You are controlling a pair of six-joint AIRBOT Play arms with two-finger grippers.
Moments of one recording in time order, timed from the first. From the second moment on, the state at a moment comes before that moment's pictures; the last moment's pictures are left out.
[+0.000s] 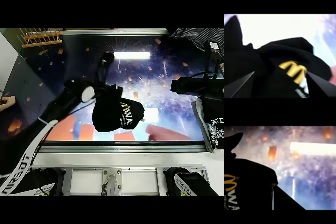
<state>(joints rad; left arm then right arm) -0.59 -1.41 1.39 1.50 -0.85 -1.81 0.00 -0.94 1.19 -1.30 1.08 1.51</state>
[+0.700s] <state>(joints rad) -0.27 -1.85 1.42 0.99 -0.86 -1.68 0.00 -1.11 1.06 -1.33 1.09 1.51</state>
